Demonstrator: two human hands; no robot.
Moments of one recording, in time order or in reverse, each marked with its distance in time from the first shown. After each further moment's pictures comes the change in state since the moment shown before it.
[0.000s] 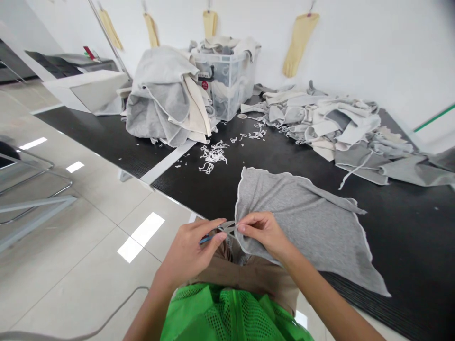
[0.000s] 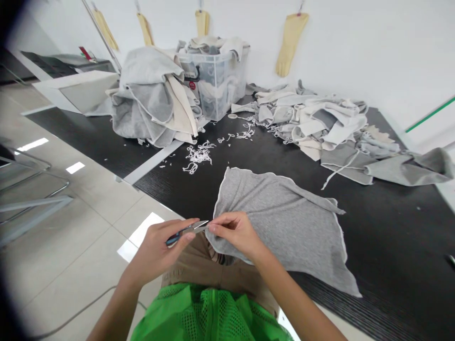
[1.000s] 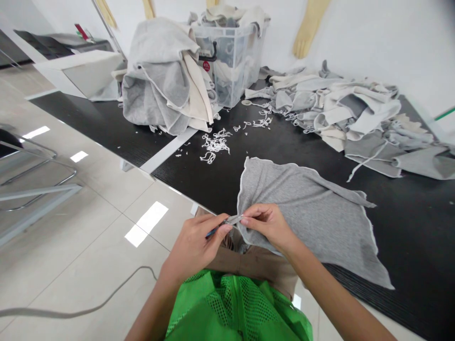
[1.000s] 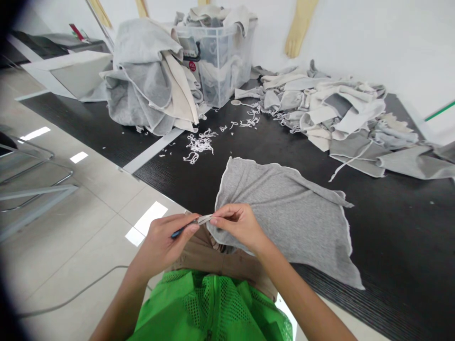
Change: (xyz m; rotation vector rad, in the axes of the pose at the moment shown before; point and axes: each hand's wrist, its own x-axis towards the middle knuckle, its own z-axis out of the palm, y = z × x) left_hand -0.003 0.007 0.009 -0.016 0.020 0.037; right_hand 0.000 -0.002 0.002 0.063 0.013 0.045
